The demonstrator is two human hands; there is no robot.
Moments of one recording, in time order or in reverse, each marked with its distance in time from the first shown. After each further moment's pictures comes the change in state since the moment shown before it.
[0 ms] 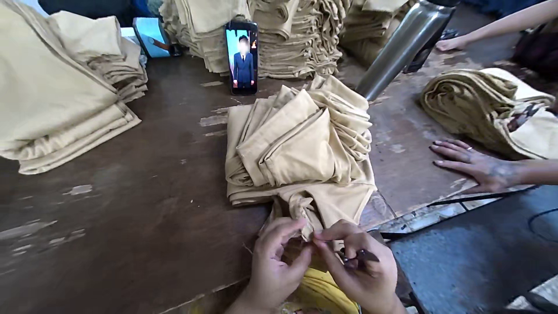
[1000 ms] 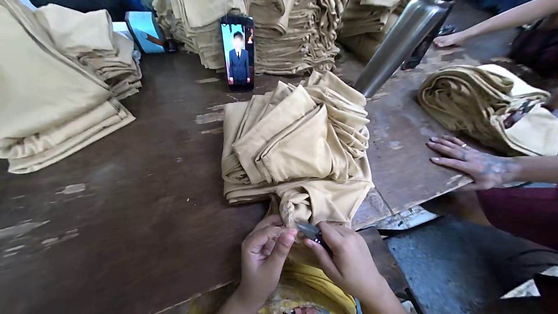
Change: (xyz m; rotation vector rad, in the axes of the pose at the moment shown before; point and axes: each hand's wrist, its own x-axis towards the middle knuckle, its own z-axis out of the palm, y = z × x) left_hand 0.000 -0.005 -0.008 -0.121 0.104 0.016; right_hand -0.011 0.011 -0.004 -0.520 -0.311 0.134
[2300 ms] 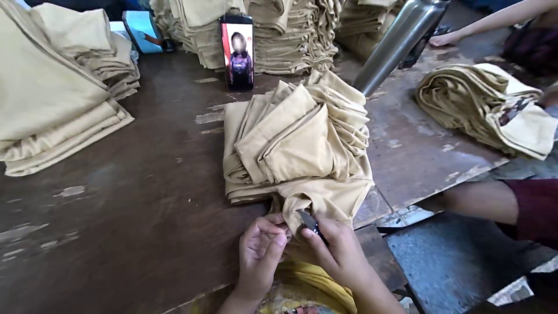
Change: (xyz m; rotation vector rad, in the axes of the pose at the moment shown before) left_hand 0.001 0.002 -0.011 -0.183 -0.028 -0.089; right_hand 0.013 -0.007 0.009 0.208 0.000 0.057
